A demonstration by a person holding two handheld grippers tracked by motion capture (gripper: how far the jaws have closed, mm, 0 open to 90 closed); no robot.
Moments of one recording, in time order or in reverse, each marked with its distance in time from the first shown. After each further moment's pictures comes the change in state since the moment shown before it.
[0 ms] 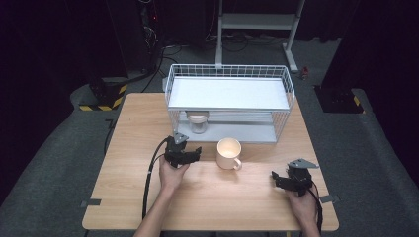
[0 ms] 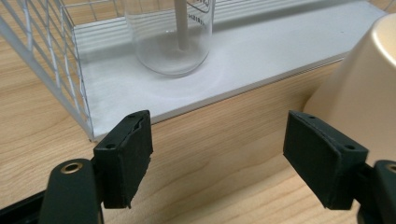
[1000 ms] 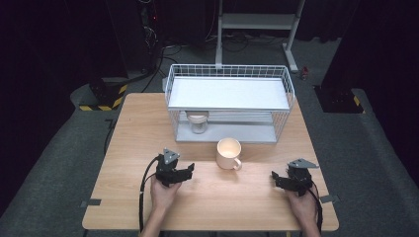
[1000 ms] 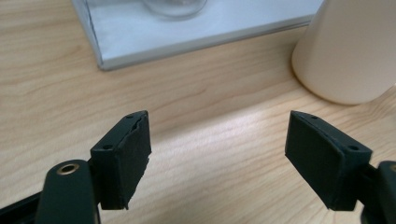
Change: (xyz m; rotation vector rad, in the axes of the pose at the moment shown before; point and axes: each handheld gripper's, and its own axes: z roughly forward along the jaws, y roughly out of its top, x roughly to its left) left arm -0.001 -0.054 -0.032 0.022 0.003 -0.025; right arm 0.000 0.000 0.000 0.000 0.000 -0.001
